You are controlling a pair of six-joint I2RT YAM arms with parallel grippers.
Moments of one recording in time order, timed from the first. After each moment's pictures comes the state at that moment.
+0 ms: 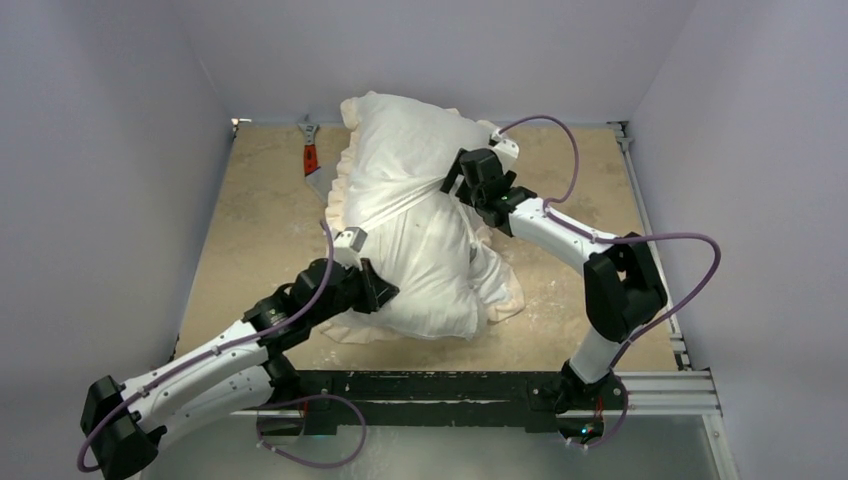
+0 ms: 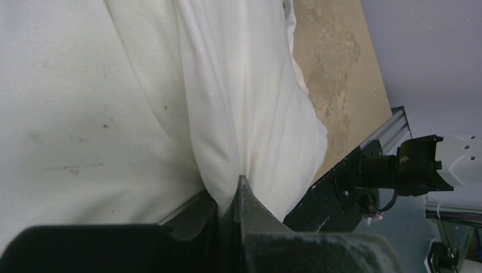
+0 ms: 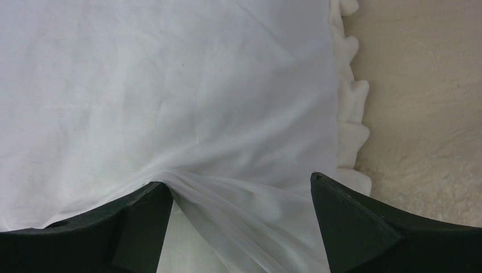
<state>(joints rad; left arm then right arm) -0.84 0.75 0.50 -0.20 -0.03 -0.75 0.56 1.71 1.25 -0.16 0.45 0.78</state>
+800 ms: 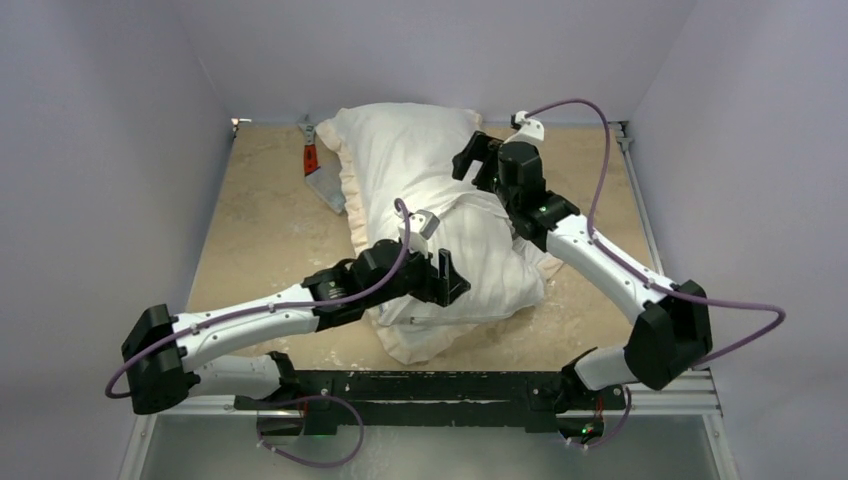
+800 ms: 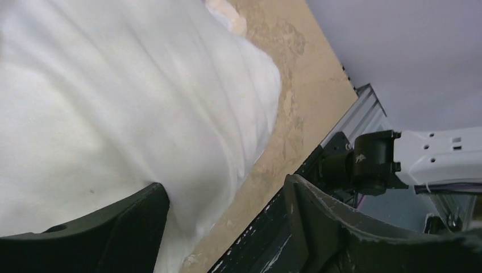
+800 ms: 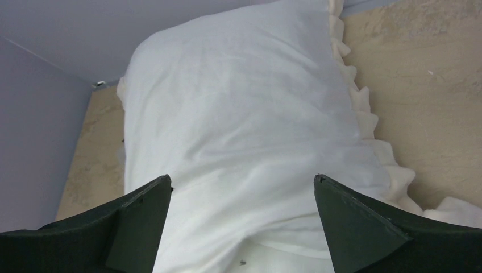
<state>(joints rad) -1.07 1.21 0.81 -0.01 -0.07 -0.67 0.54 1.45 1.18 -0.05 0.32 0.59</state>
